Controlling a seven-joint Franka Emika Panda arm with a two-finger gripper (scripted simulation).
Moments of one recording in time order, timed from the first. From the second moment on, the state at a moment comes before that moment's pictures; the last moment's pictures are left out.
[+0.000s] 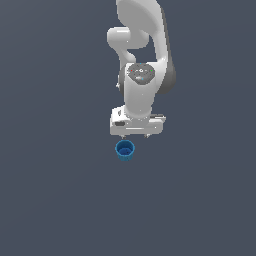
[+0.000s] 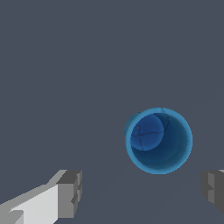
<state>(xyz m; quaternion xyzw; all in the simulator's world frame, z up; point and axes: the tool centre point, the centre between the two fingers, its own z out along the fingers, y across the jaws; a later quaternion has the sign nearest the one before) -0.009 0.030 0.158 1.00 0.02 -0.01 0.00</state>
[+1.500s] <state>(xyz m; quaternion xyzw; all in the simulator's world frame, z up) -0.018 0.012 0.128 0.98 -0.16 0.07 0.03</state>
